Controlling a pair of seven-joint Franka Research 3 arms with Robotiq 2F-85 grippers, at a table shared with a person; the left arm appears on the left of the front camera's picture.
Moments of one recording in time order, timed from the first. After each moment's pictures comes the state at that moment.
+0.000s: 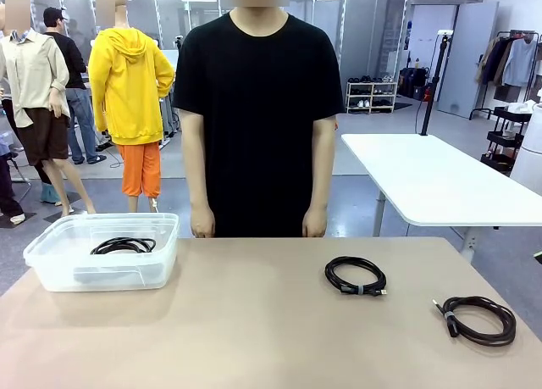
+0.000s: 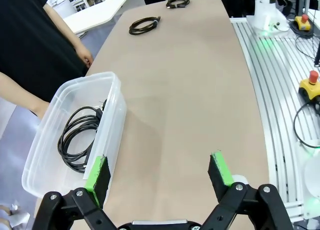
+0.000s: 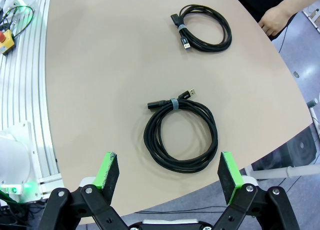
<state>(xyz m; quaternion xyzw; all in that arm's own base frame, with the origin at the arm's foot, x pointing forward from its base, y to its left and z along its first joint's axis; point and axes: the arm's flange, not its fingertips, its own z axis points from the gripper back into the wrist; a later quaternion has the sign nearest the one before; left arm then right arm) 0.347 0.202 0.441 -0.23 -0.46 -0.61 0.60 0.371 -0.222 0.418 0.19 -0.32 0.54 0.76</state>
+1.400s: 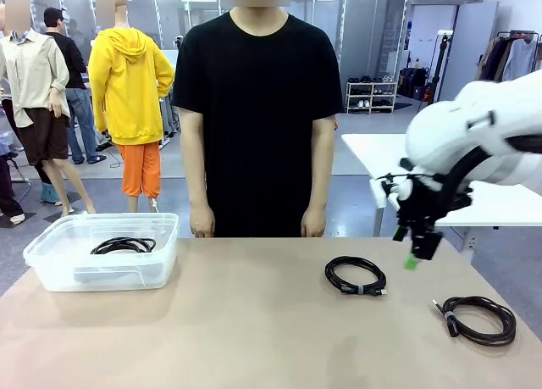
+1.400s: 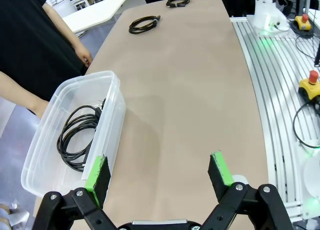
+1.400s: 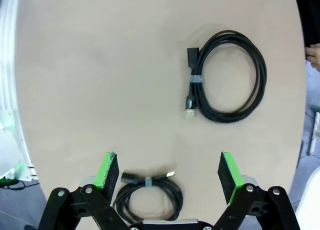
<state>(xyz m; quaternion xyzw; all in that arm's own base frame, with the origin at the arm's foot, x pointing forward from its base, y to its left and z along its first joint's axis) 0.345 0.202 0.441 -0.23 -0.46 -0.61 0.61 0.500 0.067 0.436 0.05 -0.10 0.67 0.73</state>
